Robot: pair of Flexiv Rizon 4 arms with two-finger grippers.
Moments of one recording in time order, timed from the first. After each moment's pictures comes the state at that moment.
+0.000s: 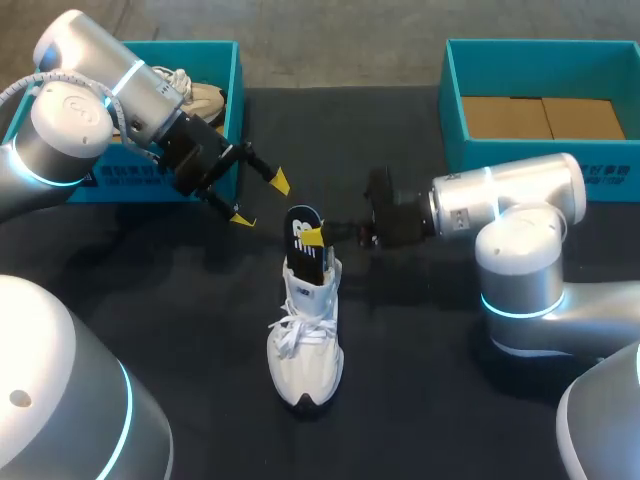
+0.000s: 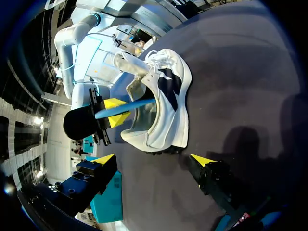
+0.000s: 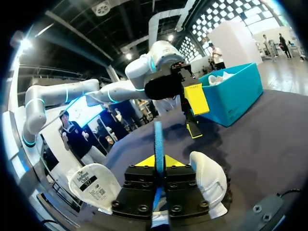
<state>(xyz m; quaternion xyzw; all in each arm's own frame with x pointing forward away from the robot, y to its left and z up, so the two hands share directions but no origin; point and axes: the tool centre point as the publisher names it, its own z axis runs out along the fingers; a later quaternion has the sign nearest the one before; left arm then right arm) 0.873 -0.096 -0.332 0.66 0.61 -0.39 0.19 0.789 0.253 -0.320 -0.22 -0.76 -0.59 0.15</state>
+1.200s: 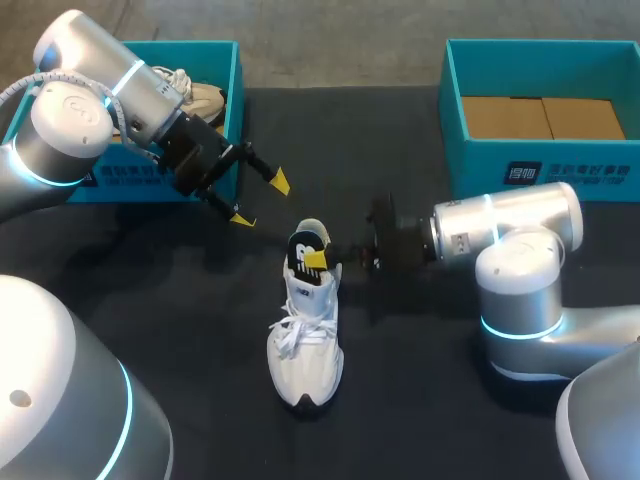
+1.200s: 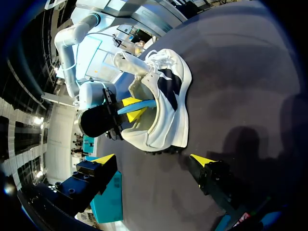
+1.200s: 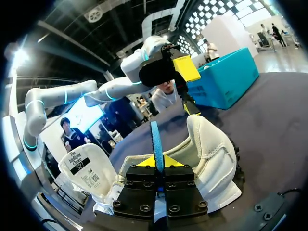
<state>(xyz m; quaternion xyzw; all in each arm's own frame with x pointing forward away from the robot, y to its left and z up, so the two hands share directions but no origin) 0.873 -0.096 -0.332 0.66 0.61 -0.39 0.19 0.769 0.250 -0.356 -0.25 -0.74 -0.59 0.18</state>
